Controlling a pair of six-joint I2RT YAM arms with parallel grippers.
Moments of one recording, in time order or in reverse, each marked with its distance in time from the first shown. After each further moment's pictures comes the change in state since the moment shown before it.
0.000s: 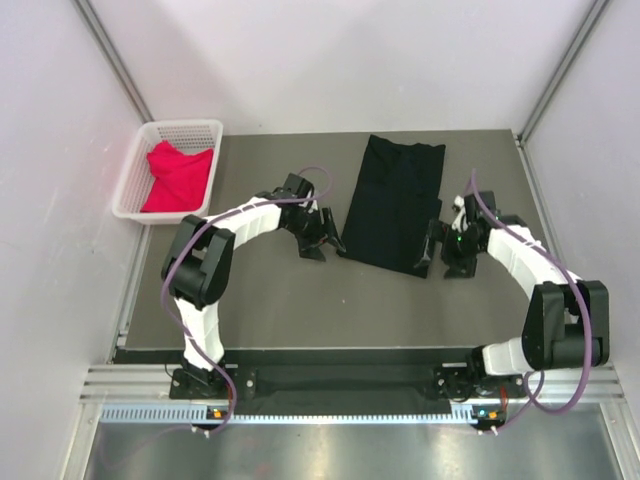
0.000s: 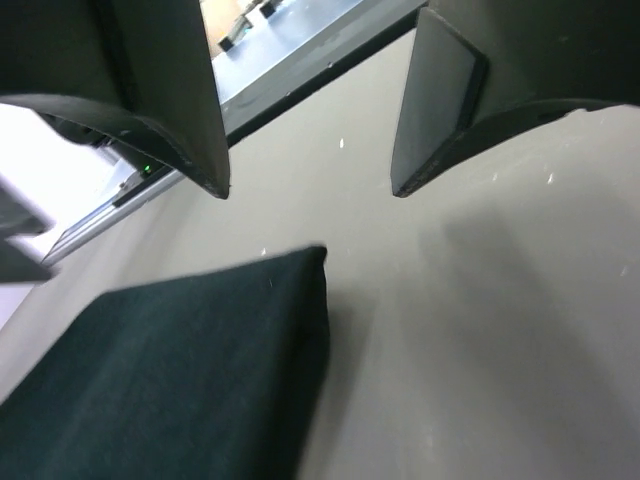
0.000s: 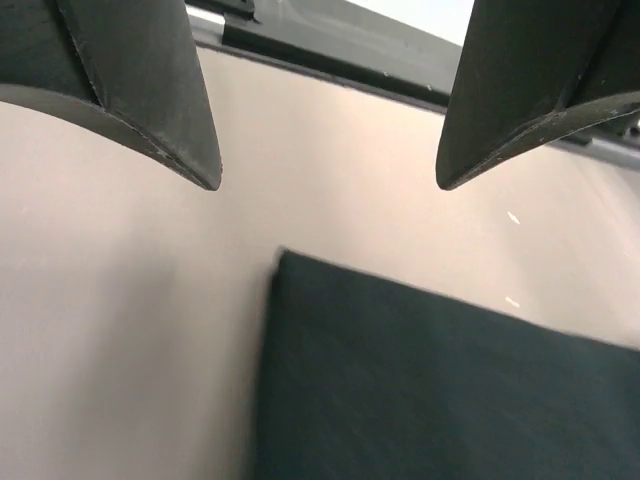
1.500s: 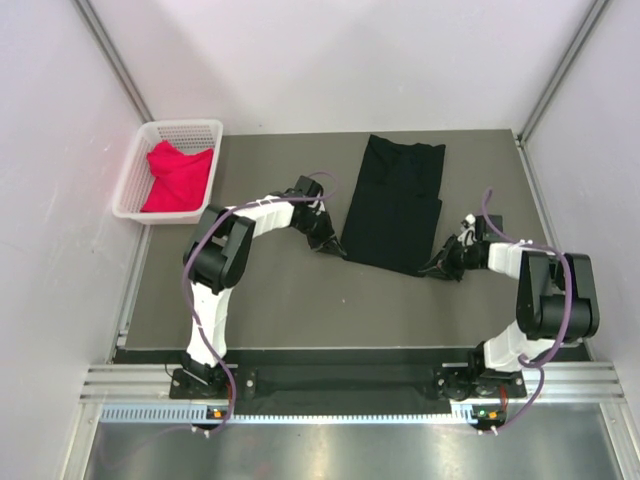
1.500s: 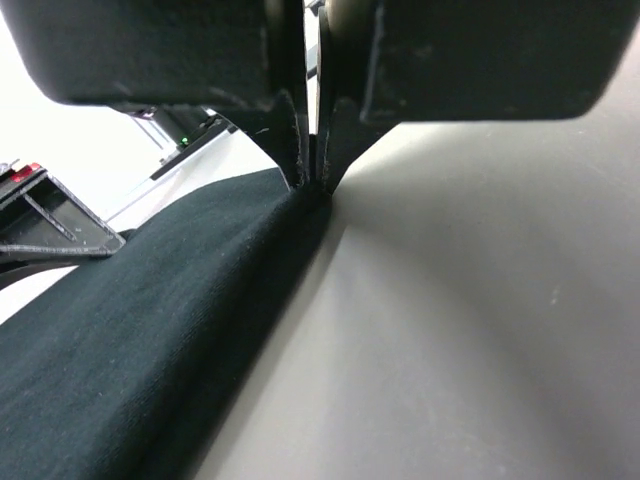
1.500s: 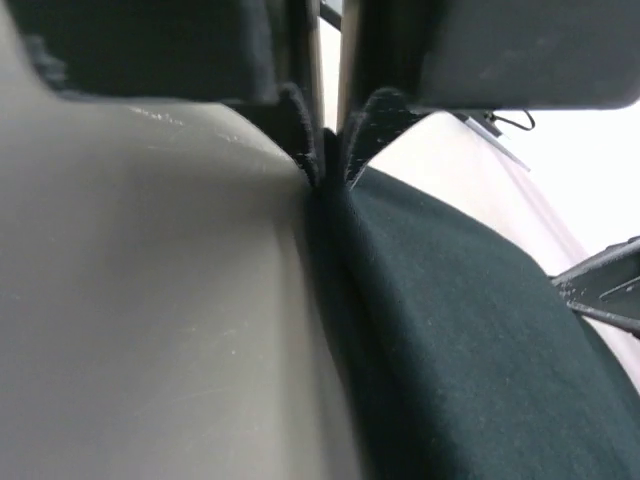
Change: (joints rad) left arm -0.006 0.207 0.106 0.071 0.044 -0.134; right arm -0.164 0.165 -0.301 0.537 -0.297 0.200
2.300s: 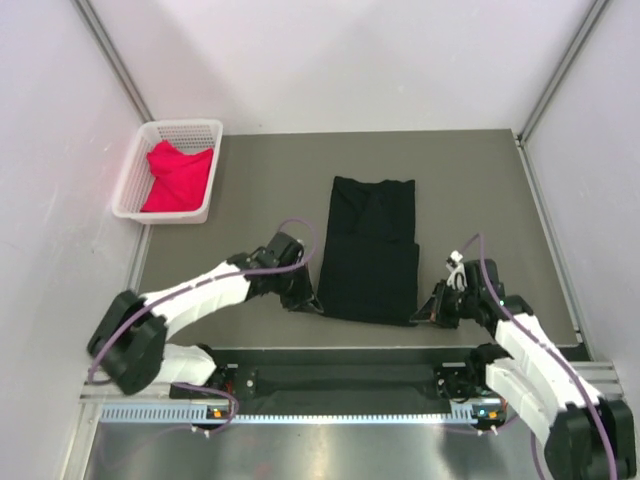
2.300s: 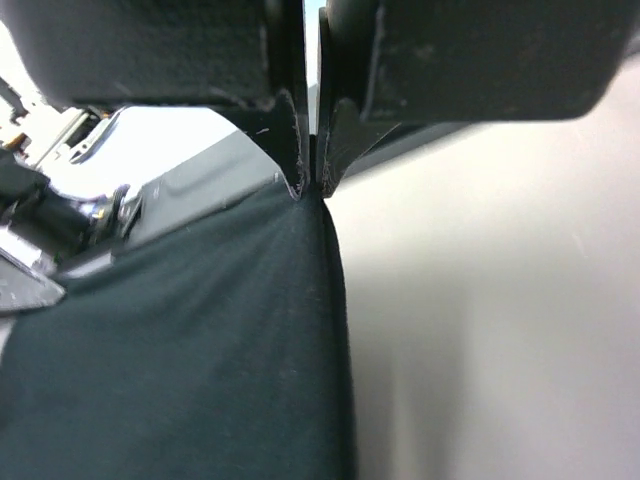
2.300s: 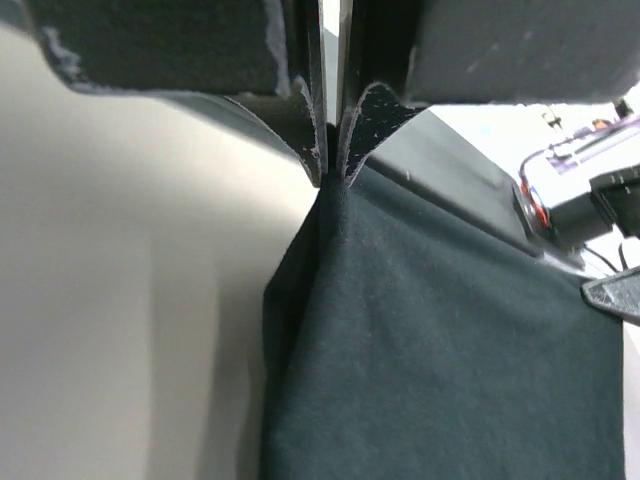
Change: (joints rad) left arm -0.191 -0.760 -0.667 -0.018 -0.201 -0.042; right arm 0.260 -0.747 -0.305 -0.343 0.058 0.026
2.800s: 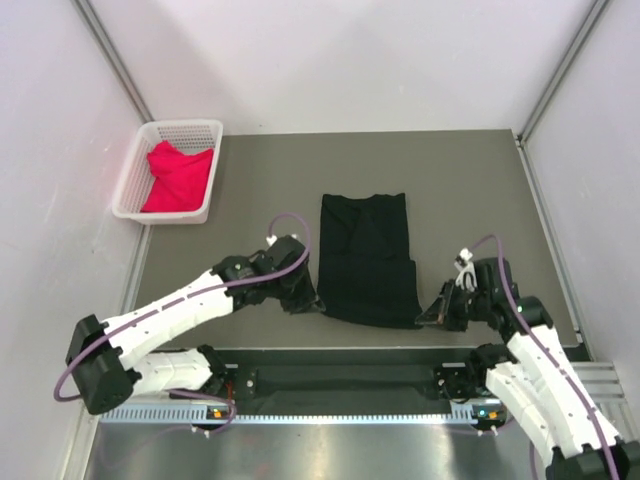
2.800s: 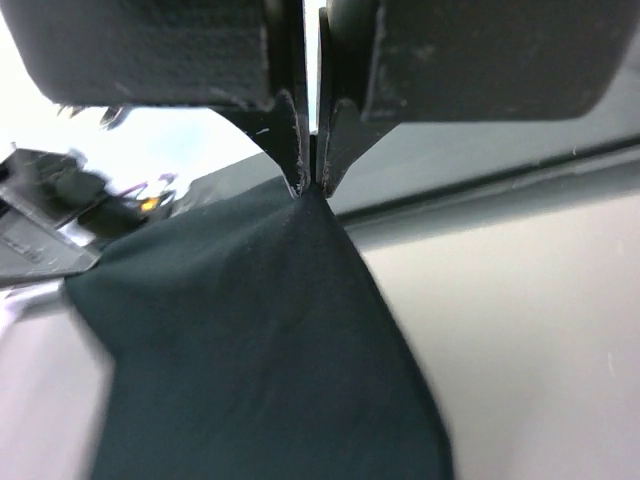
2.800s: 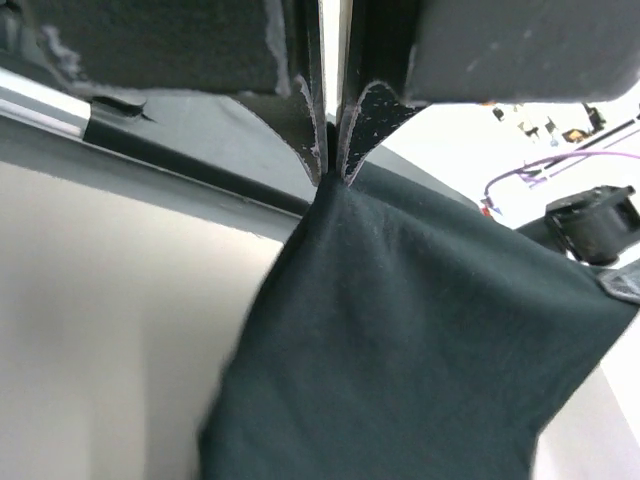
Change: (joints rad) left arm -0.230 -0.237 0.091 -0.231 -0.244 -0.244; right arm 0.035 -0.250 0.115 -0.340 0.003 0.052
